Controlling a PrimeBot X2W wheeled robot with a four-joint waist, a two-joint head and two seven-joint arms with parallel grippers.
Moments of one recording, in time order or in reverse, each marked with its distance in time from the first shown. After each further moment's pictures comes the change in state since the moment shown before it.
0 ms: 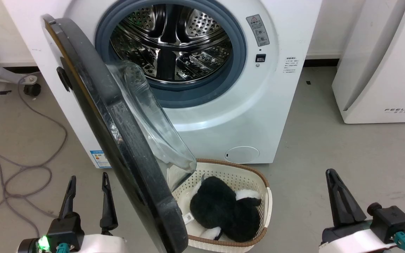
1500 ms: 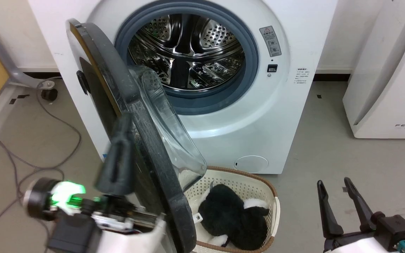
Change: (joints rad) left arm -0.103 0.002 -0.187 -0.431 0.035 -0.120 0.000; right arm 0.038 0.006 -0.016 0.010 0.031 0.000 0.000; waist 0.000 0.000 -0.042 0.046
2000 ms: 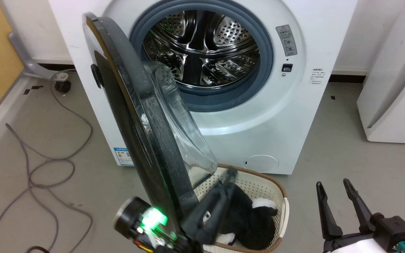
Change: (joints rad) left arm 0.068 0.006 -0.312 0.066 0.033 -0.076 0.000; right arm 0.008 0.000 0.003 -0.003 0.000 0.000 0.000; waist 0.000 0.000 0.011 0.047
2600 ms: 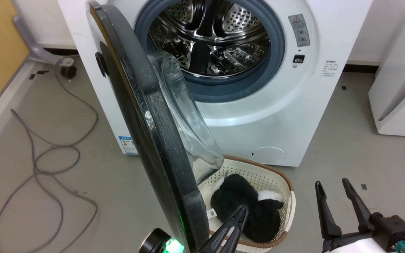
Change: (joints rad) left arm 0.064 0.001 -0.094 0.200 -0.011 0.038 0.000; right arm -0.002 0.000 0.005 0.001 0.000 0.000 0.000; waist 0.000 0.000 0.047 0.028
